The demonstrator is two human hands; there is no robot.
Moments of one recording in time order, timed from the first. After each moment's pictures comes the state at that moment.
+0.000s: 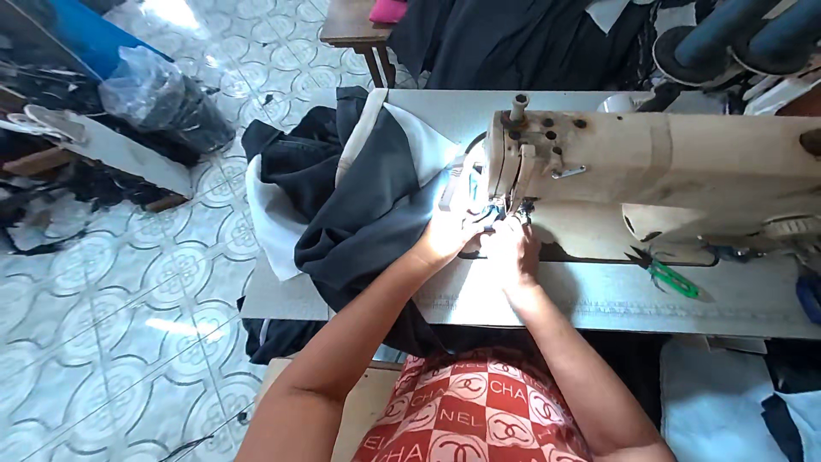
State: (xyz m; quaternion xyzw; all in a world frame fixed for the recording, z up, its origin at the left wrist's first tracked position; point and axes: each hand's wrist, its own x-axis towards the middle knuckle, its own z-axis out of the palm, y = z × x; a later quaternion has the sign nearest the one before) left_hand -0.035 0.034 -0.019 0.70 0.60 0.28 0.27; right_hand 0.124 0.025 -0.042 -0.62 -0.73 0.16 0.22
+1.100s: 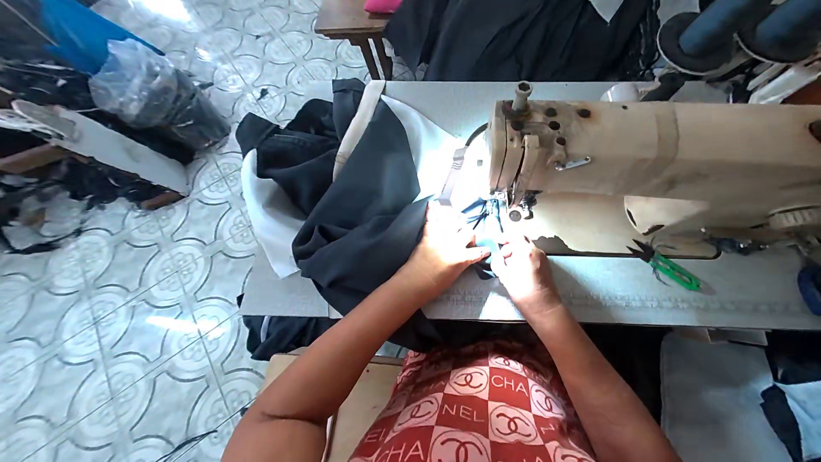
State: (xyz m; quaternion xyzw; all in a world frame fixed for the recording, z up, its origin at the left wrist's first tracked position) left_hand -0.044 -0.015 -0.019 0.88 0.44 0.19 0.02; right_hand 0.140 -0.011 -0.008 -0.60 -0.73 0.25 0.22
